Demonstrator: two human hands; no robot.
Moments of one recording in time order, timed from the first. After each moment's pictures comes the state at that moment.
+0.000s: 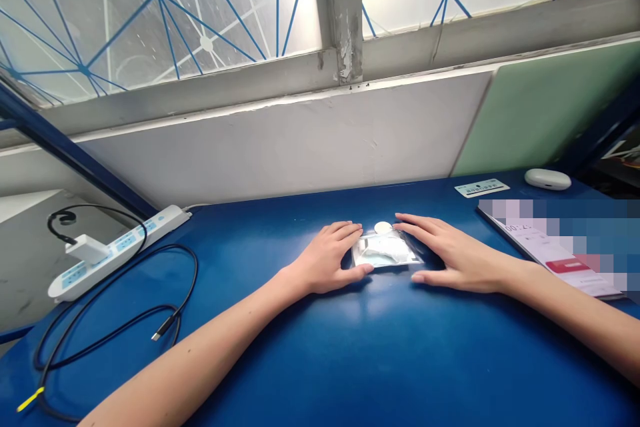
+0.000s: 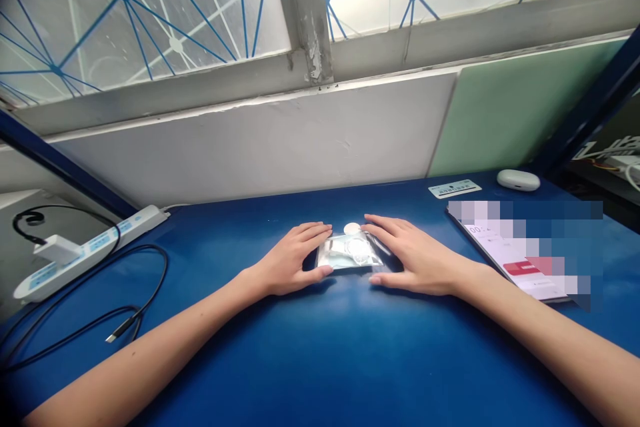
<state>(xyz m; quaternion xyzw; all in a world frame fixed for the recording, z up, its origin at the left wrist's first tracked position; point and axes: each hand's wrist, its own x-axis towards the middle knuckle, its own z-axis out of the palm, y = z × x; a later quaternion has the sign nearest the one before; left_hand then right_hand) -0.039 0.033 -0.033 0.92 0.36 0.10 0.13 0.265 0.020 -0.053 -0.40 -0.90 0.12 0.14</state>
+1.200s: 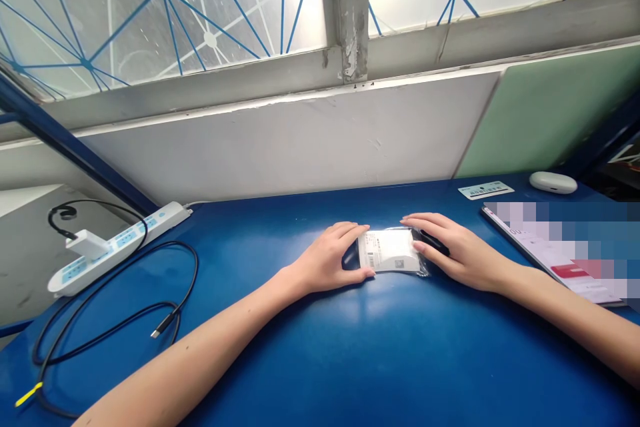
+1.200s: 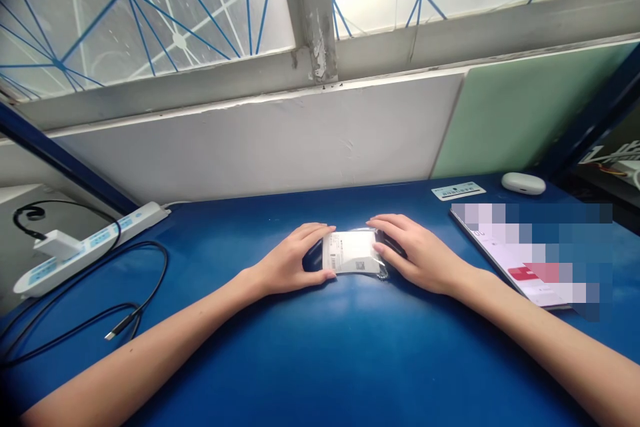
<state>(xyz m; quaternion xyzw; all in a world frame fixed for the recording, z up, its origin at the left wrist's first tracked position) -0.040 0.033 -0.037 0.91 0.32 0.20 0.17 0.257 0.018 -0.053 -0.44 -0.84 0.14 0.28</state>
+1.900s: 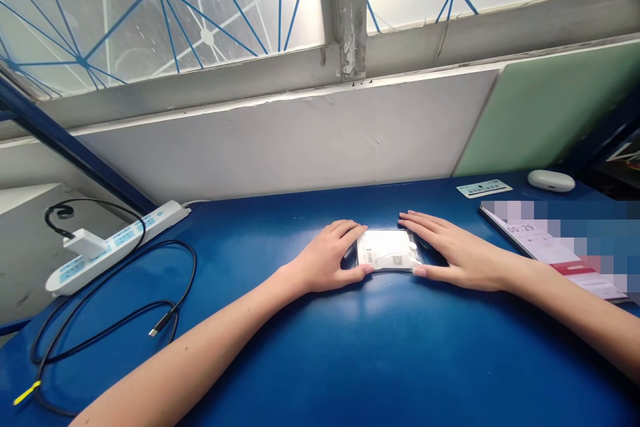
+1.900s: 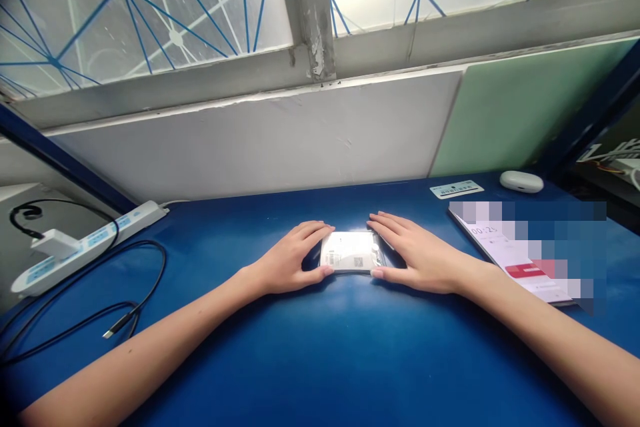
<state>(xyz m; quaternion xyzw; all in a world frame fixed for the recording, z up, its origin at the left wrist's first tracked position) -0.038 0.031 -0.033 0.92 0.34 0.15 0.13 0.272 0.025 -0.057 -0.42 -0.89 0.12 0.11</state>
